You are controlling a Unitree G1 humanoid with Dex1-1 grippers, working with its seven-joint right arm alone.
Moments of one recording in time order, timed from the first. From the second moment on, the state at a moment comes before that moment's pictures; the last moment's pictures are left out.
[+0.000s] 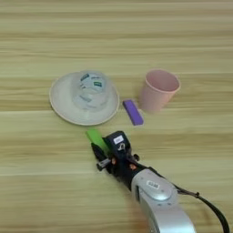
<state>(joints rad) 0.27 -0.29 0.06 -0.34 0.07 0.42 0.44</state>
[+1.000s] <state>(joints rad) -0.02 -0.11 0.34 -0.08 0.00 0.40 0.40</state>
